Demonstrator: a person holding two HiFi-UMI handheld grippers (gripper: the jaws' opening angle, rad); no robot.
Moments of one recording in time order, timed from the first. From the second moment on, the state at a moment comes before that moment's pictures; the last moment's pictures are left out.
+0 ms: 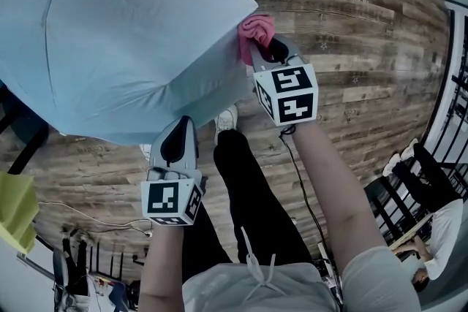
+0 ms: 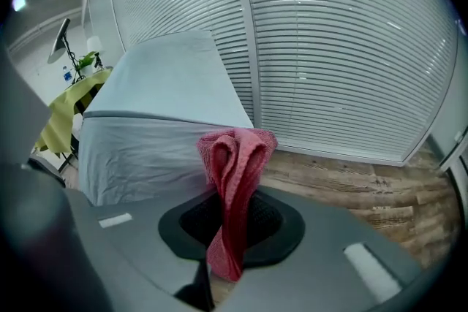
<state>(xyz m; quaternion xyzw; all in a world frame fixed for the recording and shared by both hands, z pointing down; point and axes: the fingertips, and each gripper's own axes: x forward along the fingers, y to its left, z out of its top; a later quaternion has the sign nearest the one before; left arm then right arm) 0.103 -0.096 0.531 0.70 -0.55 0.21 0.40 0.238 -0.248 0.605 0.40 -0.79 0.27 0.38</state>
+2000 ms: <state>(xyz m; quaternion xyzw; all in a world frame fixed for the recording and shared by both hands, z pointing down) -0.295 0.139 0.547 0.68 -0.58 0.19 0.41 -0.224 0.026 0.584 0.36 -0.82 0.34 0.29</state>
